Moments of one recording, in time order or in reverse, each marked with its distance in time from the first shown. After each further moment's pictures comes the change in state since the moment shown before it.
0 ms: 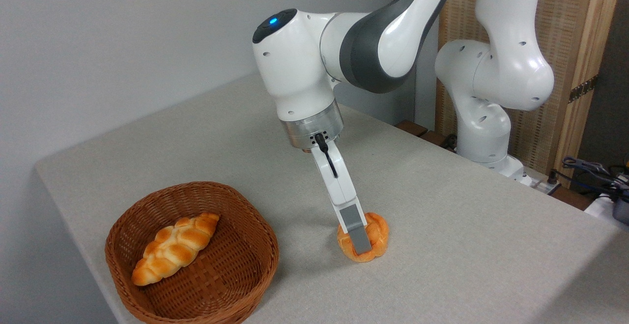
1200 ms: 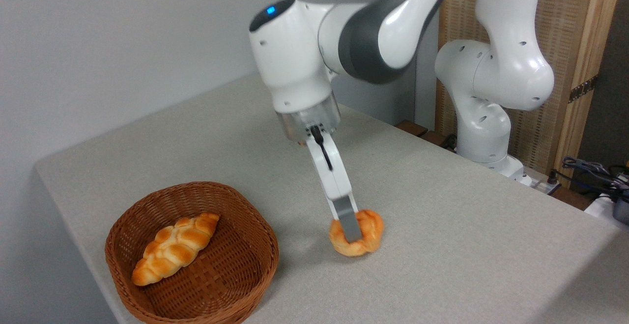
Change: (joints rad) arm 0.005 -0.002 -0.001 0.060 -0.016 -0.032 0.024
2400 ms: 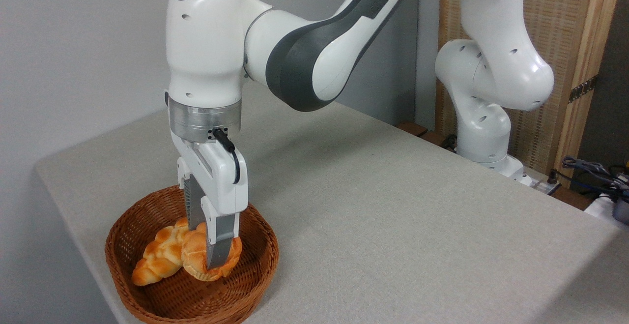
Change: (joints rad) arm -0.009 0.328 -0.005 0.442 -0.316 0.224 -0.205
